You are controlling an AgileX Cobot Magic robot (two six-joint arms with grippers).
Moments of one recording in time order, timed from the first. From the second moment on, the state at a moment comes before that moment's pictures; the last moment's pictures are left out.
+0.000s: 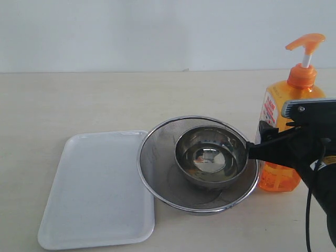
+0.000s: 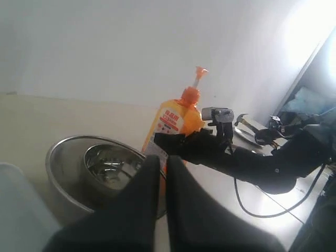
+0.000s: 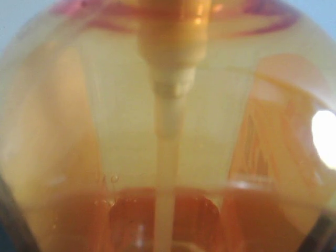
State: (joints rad) left arm -0.57 0.02 -0.08 -1.19 0.25 0.74; right arm 0.64 1.64 -0.30 0.70 -1.04 -0.25
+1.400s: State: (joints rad) left arm -0.24 0.00 -0.08 -1.19 0.01 0.94; right arm 0.64 1.64 -0.30 0.70 -1.04 -0.25
